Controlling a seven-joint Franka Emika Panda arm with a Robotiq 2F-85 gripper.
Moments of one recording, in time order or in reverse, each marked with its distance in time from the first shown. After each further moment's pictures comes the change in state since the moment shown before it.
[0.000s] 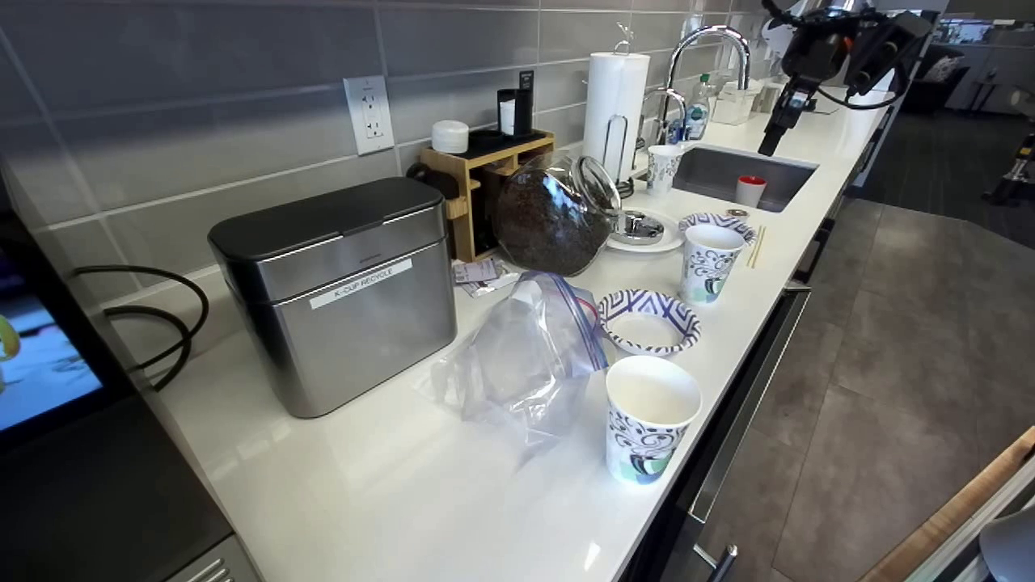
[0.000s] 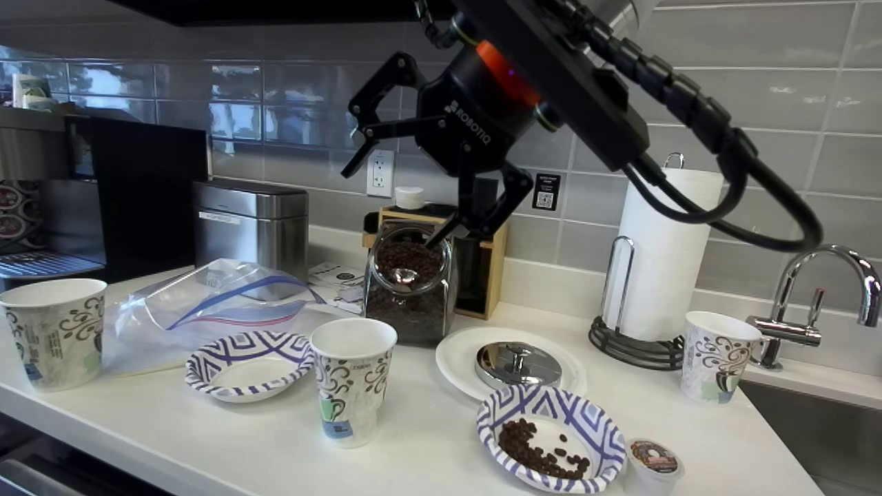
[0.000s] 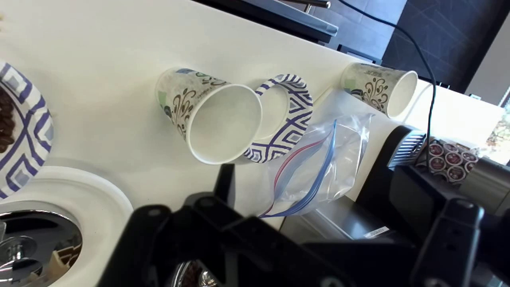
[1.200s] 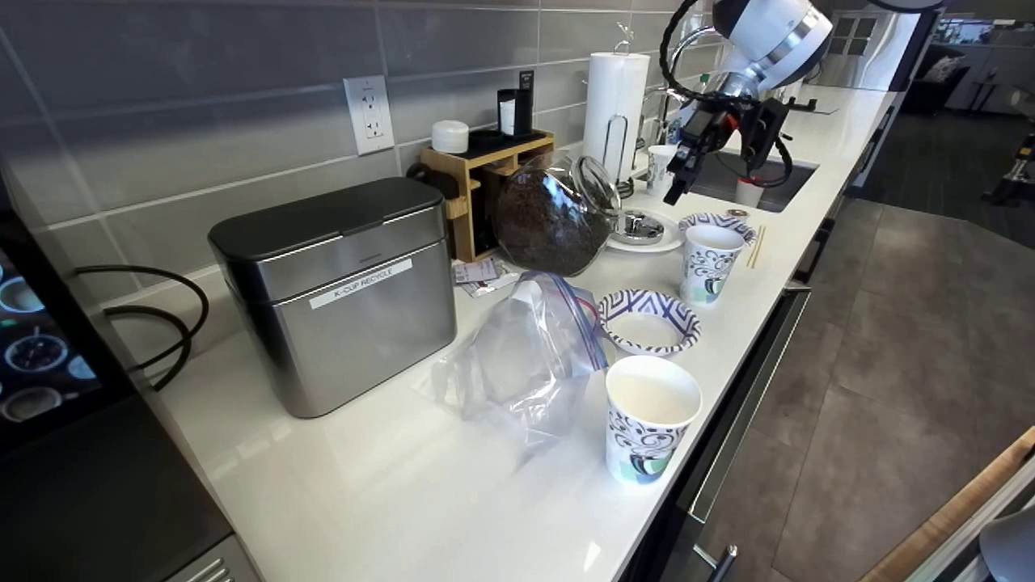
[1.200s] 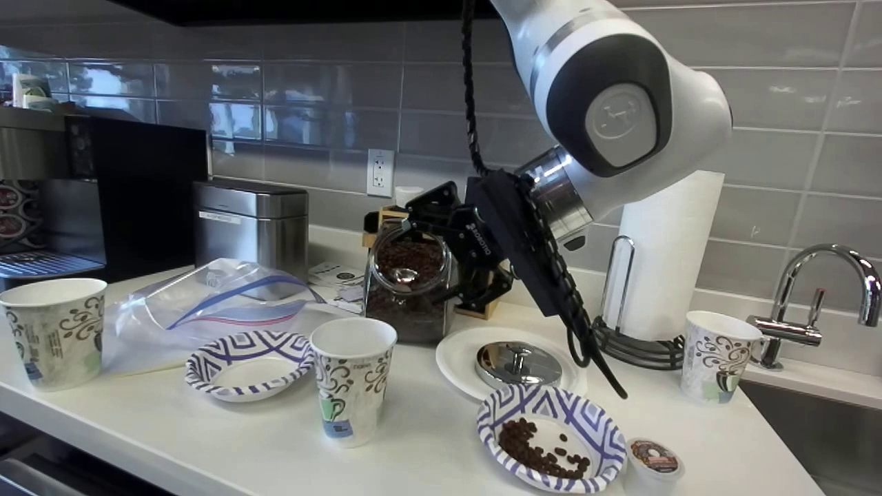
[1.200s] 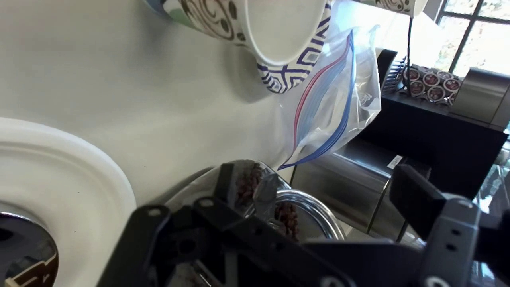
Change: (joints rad) arm -0.157 0.446 0.239 0.292 0.263 0.001 0.100
